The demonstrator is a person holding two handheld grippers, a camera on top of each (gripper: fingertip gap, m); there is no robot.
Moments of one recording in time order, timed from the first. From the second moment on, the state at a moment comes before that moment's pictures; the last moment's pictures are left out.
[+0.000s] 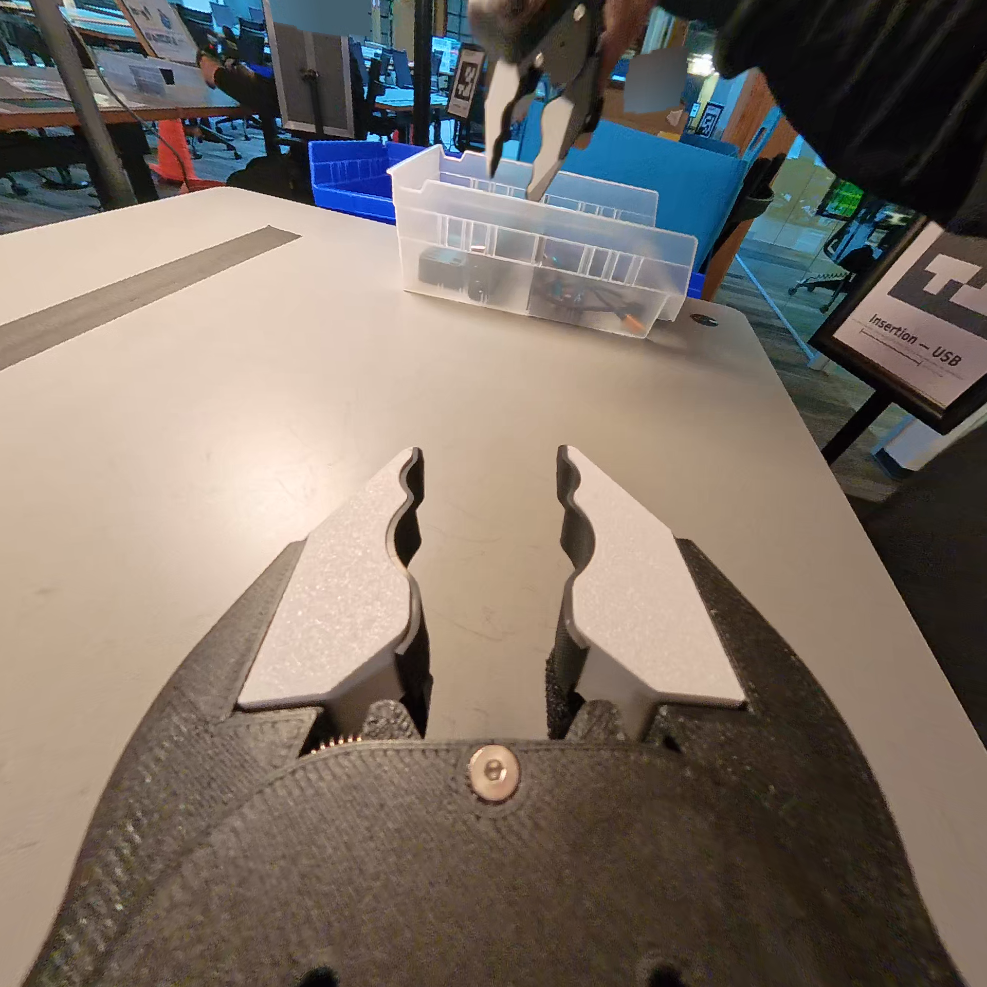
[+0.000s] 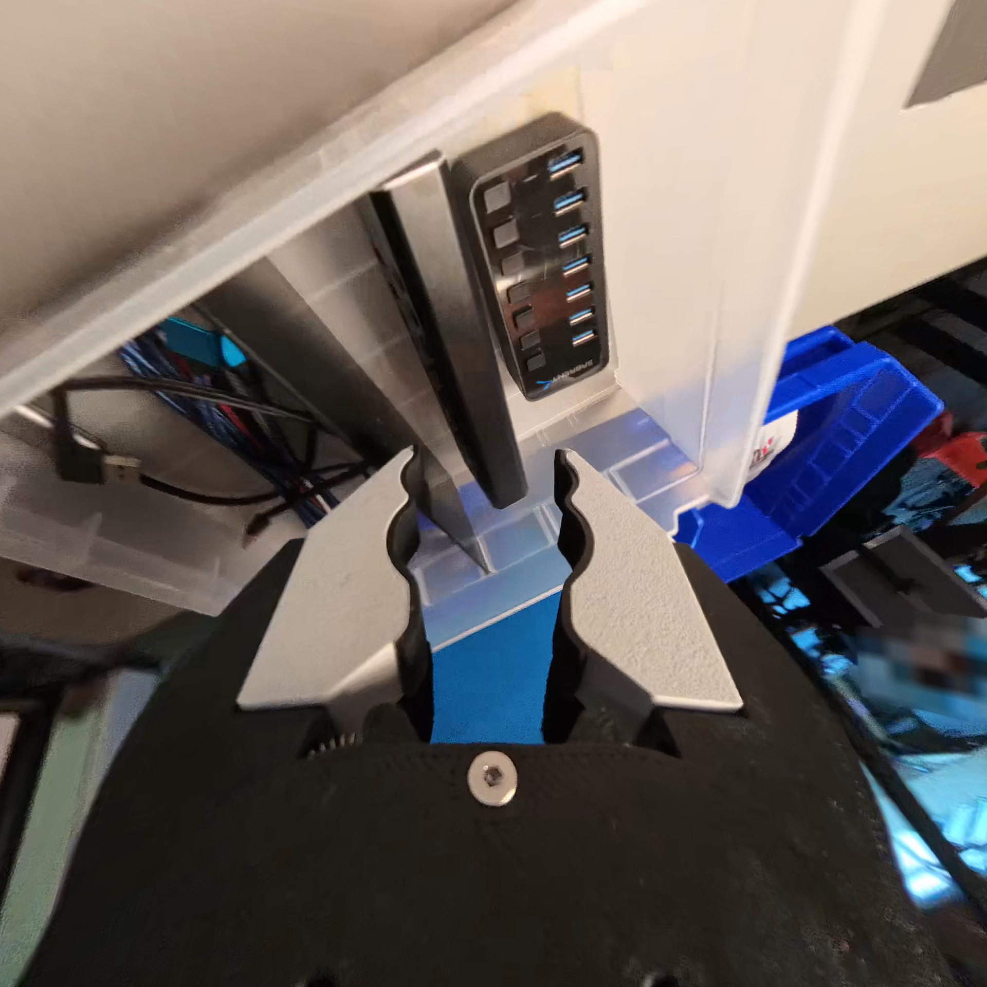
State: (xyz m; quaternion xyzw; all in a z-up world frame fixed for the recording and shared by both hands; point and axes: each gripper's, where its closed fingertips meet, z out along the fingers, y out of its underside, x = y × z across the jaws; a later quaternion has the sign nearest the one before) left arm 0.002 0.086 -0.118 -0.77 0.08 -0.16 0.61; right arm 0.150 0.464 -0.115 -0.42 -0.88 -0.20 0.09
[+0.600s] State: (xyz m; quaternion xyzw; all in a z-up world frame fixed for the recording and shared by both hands) left arm -0.054 0.055 -0.136 -0.82 -0.05 -0.01 0.57; right arm 0.239 0.319 -0.064 -0.65 -0.52 0.35 0.42
